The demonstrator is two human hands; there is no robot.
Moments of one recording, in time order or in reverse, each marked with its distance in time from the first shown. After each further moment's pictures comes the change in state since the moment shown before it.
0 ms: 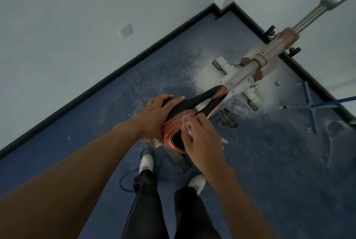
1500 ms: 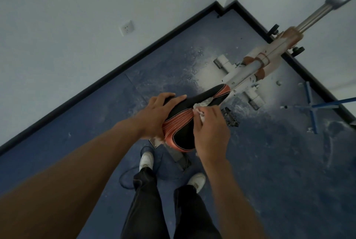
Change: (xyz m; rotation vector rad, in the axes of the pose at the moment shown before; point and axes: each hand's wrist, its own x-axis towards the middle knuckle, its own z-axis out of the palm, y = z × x) left_hand 0.001 -0.001 0.000 -0.015 -0.010 0.003; right_hand 0.018 0.001 0.006 -0.054 0.252 0.259
